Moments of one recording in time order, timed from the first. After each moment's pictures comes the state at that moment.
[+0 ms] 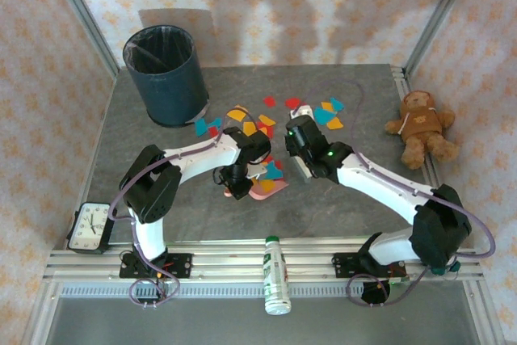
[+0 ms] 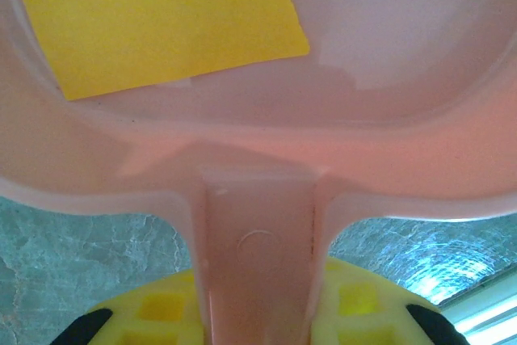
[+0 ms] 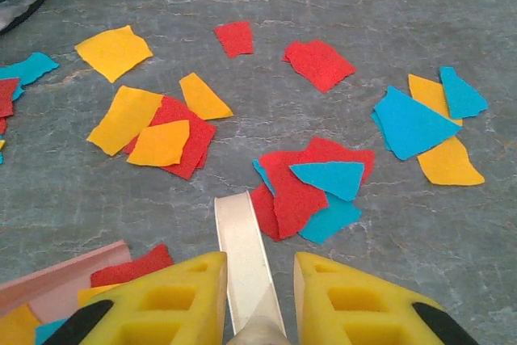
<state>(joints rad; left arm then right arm) -0.72 1.86 1.33 -1.17 0.03 0.10 0.72 1.37 1.00 -0.34 0.42 0.29</state>
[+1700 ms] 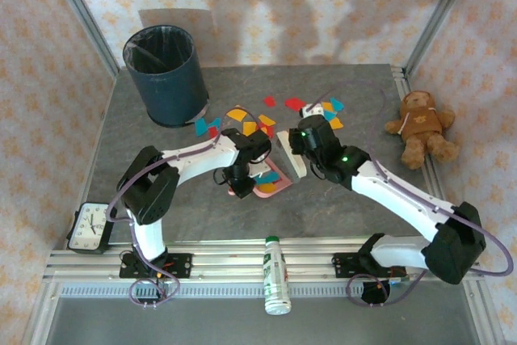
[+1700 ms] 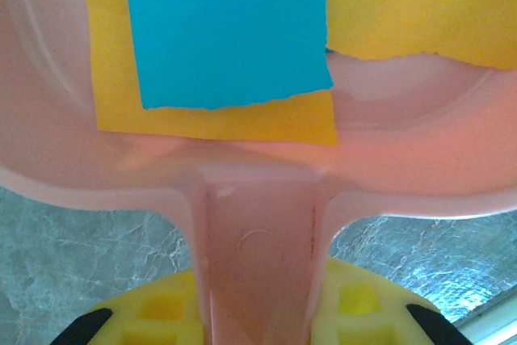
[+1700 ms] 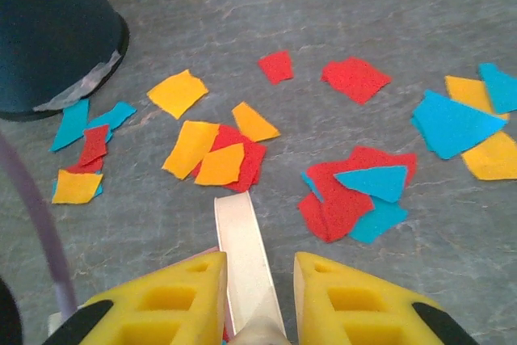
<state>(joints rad) -0.72 1.81 1.30 -1.07 0.05 0.12 0.70 1.19 0.95 -0.35 0.36 0.43</state>
